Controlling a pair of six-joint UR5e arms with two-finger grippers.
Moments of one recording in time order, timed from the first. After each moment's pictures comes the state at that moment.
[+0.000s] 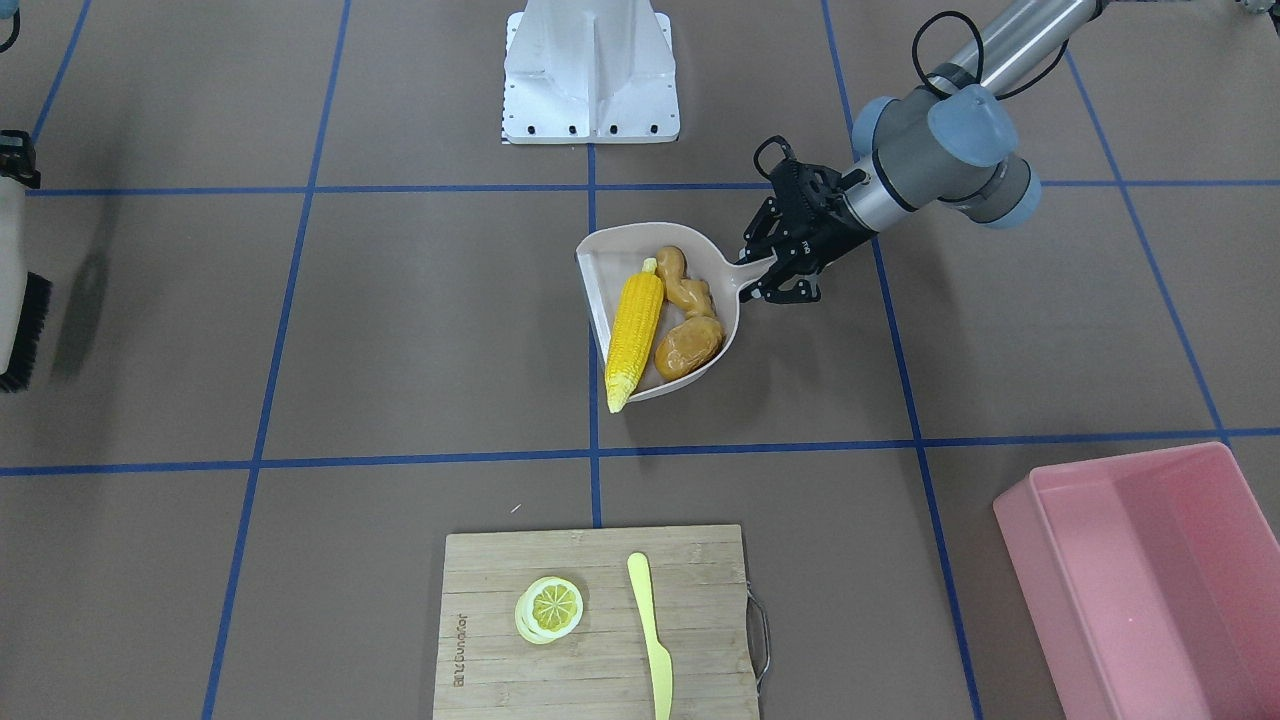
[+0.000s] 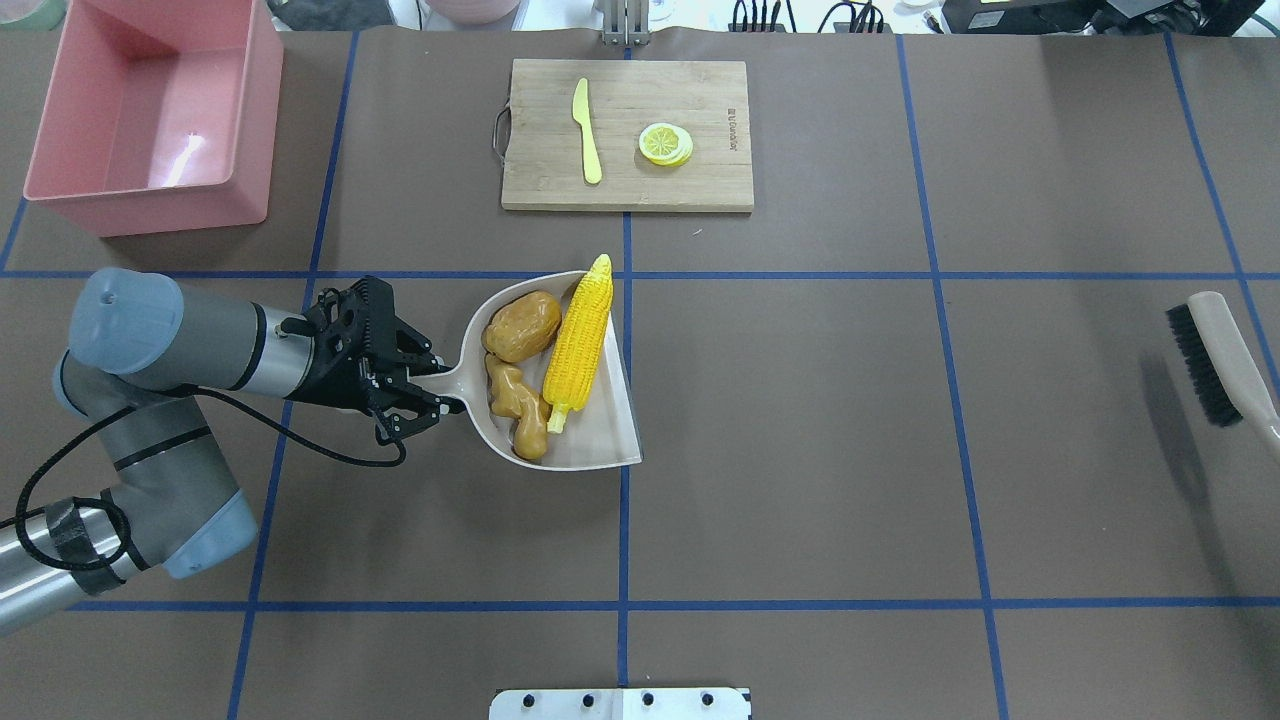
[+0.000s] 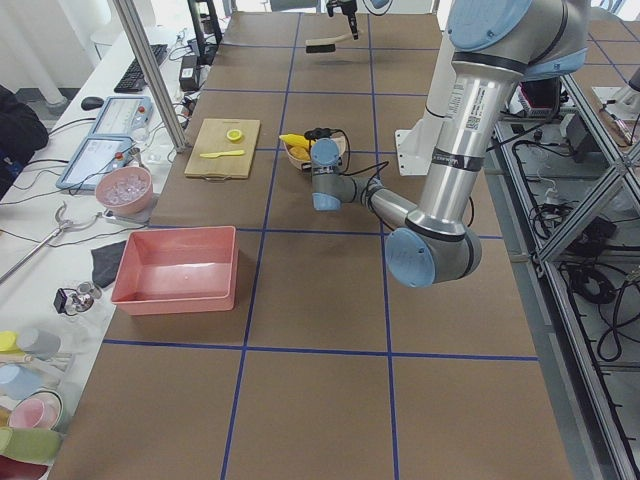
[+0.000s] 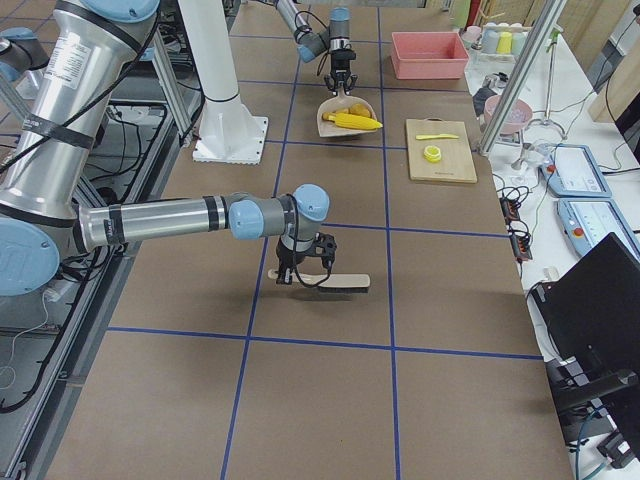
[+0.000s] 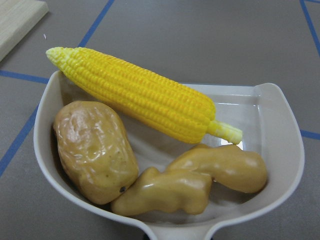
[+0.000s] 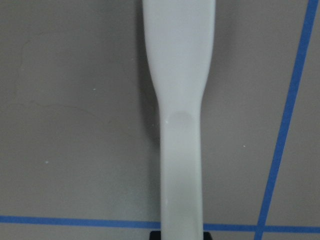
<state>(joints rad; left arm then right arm) -0.63 -1.87 -1.59 -2.71 -2.07 -0.12 1.08 -1.94 2.00 -1.53 2.32 0.36</state>
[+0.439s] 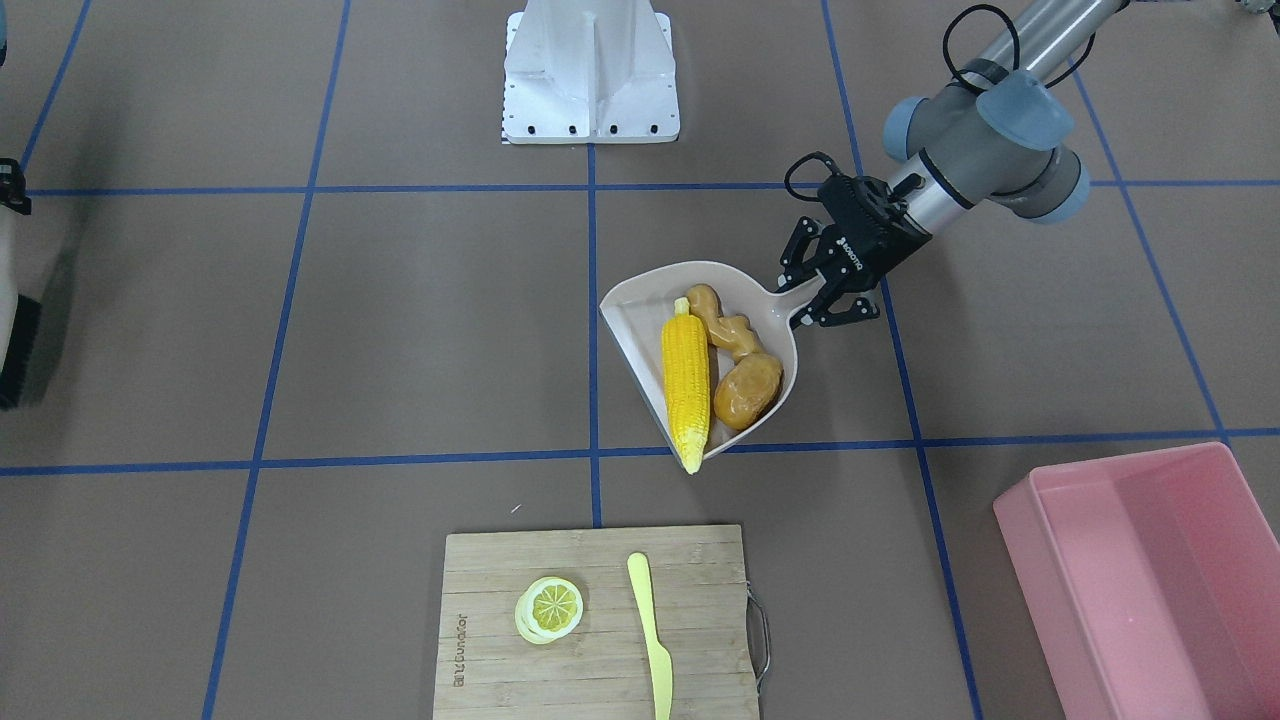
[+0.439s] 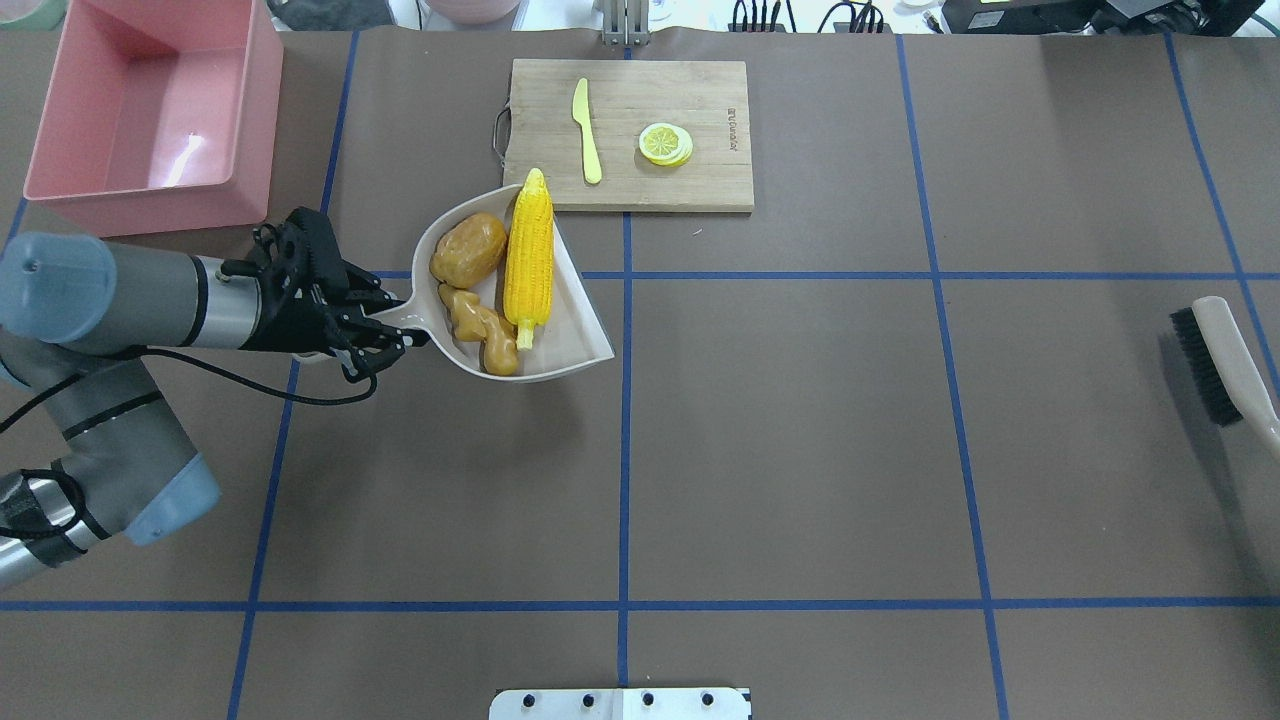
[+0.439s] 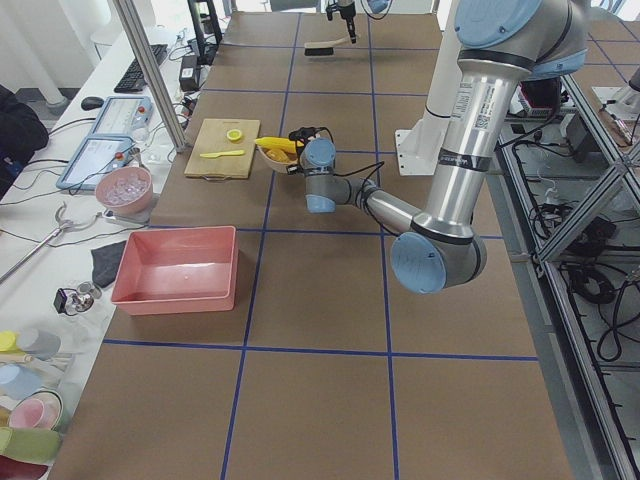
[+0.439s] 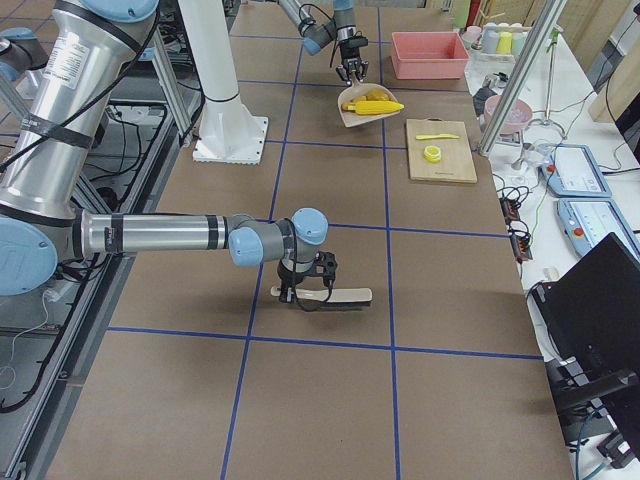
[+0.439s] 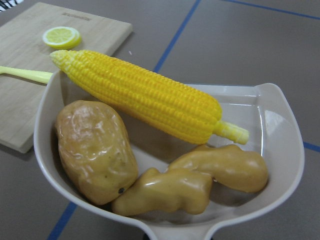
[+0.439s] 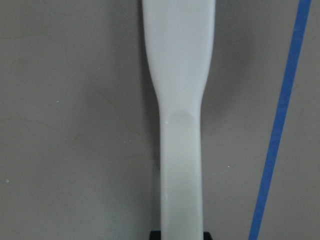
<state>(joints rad) -0.72 -1.84 -1.61 -2.71 -2.00 -0.27 1.09 -1.94 1.89 -1.40 2.32 0.37</state>
